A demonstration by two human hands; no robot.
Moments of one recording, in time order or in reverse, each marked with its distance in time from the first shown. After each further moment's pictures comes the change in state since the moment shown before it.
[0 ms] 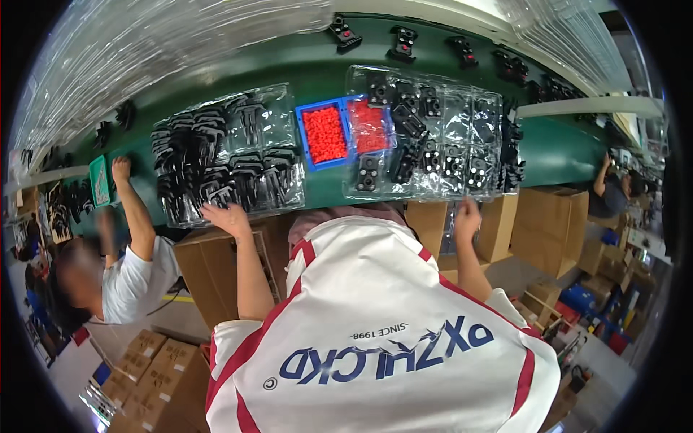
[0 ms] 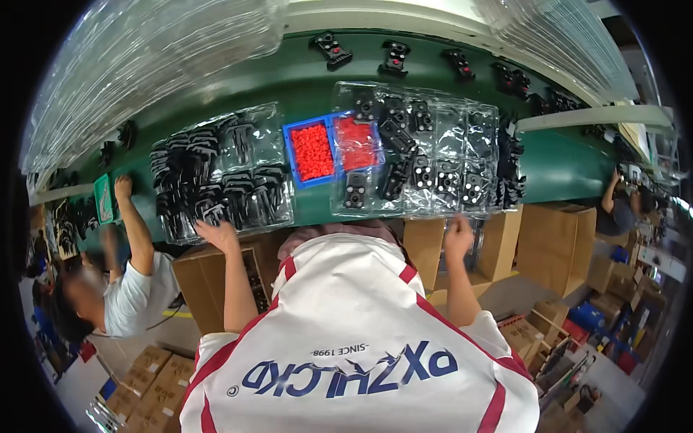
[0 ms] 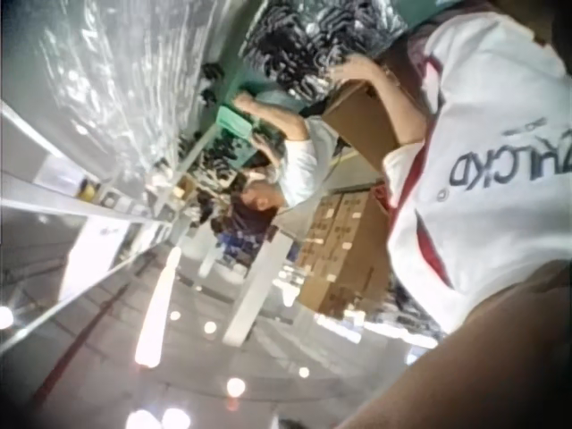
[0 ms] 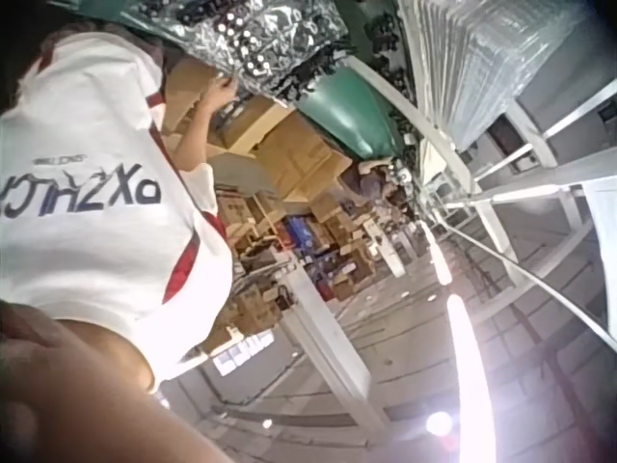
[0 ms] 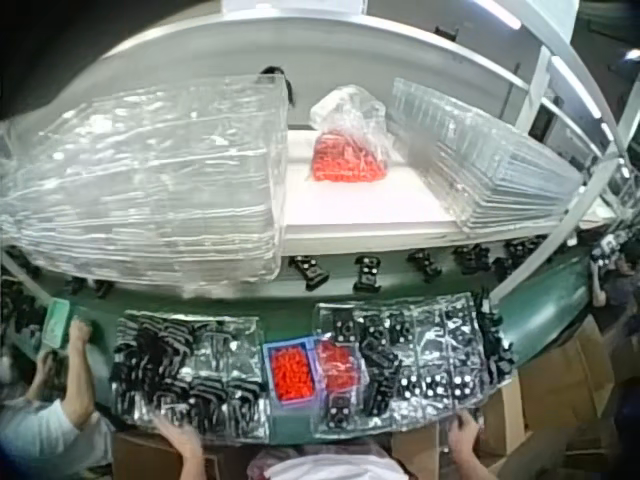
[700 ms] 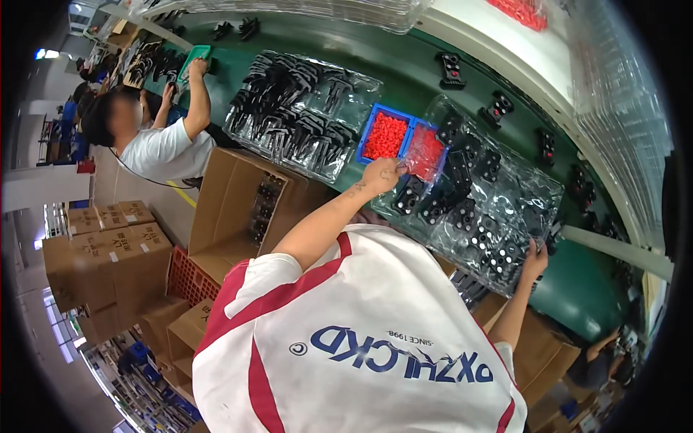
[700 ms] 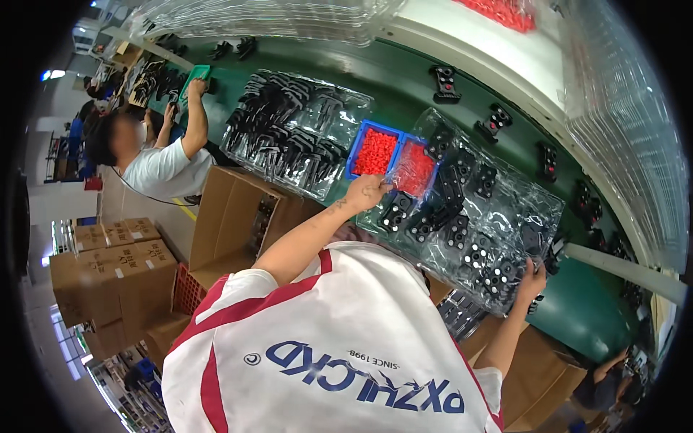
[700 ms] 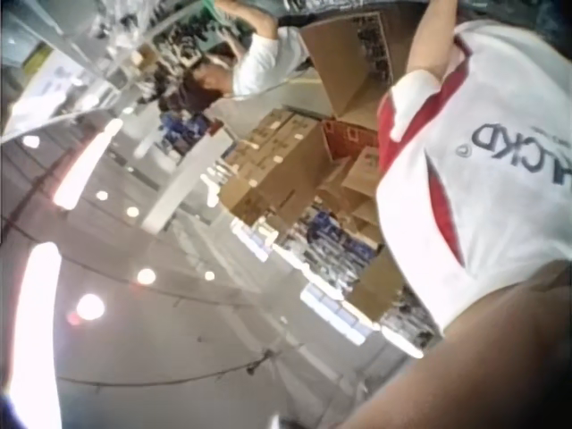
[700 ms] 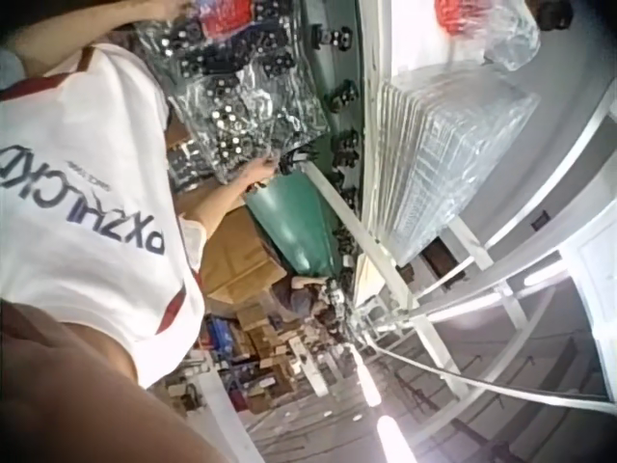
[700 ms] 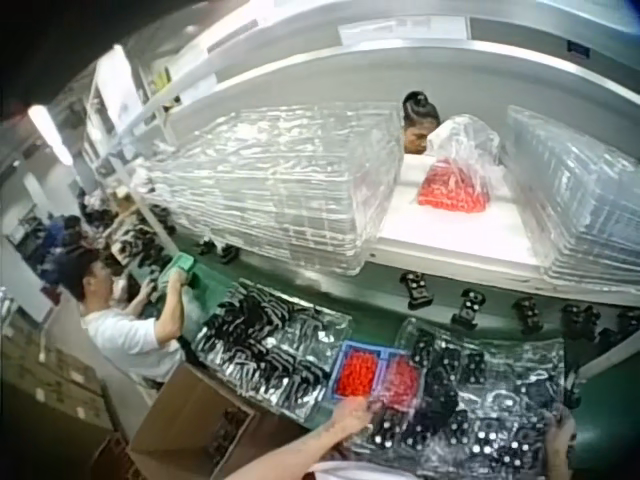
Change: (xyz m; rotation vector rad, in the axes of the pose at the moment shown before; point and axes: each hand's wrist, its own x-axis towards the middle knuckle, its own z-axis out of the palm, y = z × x) left_hand -0.109 0.282 -0.013 -0.314 -0.915 0.308; right_hand 0.260 0.074 -0.062 0.045 -0.085 -0.267
